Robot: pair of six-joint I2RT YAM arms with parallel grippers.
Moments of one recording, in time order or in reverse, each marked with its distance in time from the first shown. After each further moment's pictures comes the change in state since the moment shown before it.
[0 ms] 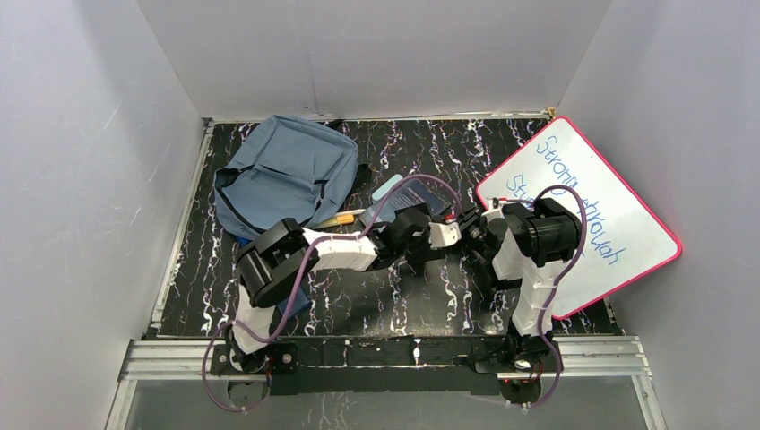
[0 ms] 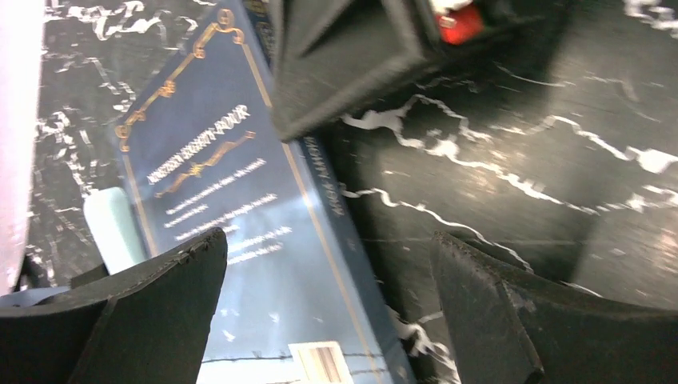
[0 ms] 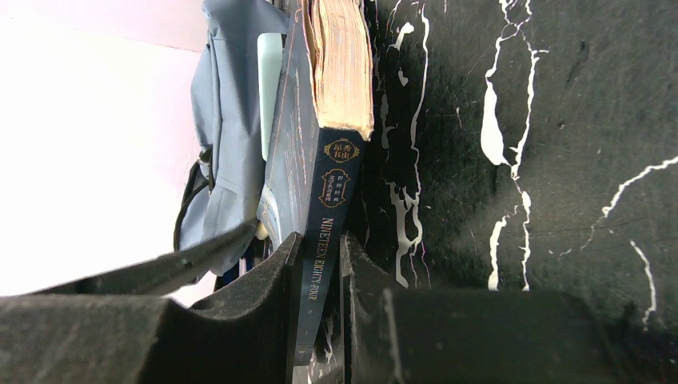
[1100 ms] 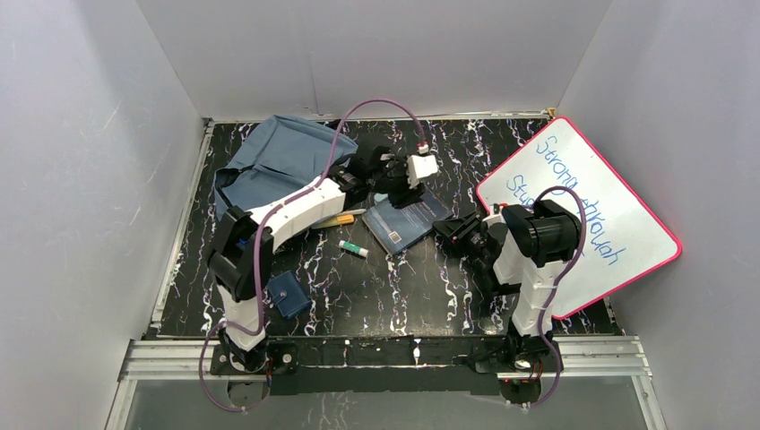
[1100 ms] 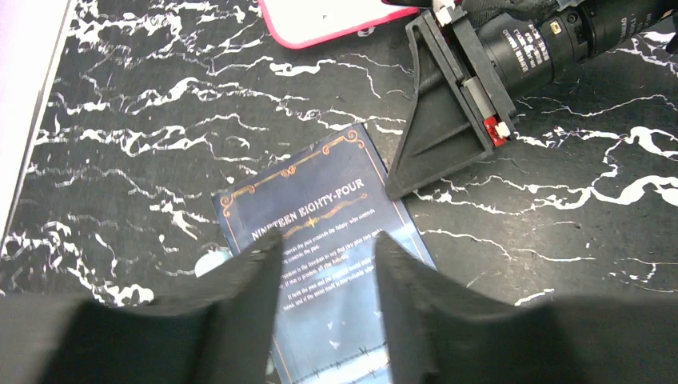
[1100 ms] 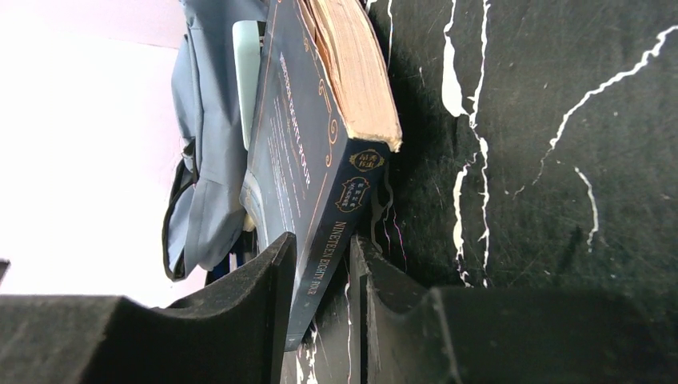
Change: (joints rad) left arm 0.288 -0.070 0.393 -0.386 0.674 -0.035; right arm 0.000 -0.002 -0.047 0.001 0.014 -0.006
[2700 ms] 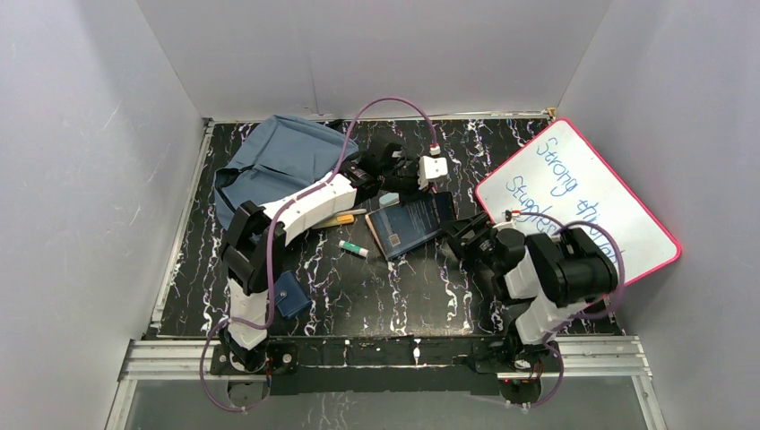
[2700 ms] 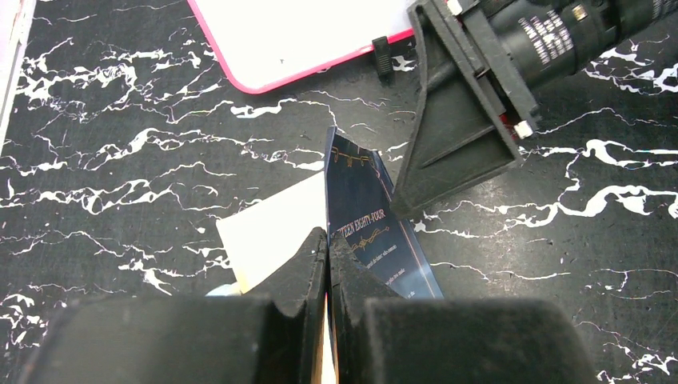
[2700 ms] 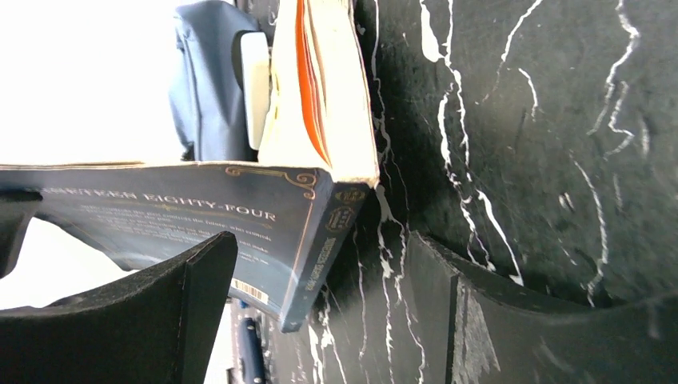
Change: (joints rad) left arm -0.017 0.063 0.075 -0.048 0.106 0.020; right arm -0.019 -0.411 -0.137 -0.366 0.076 -0.034
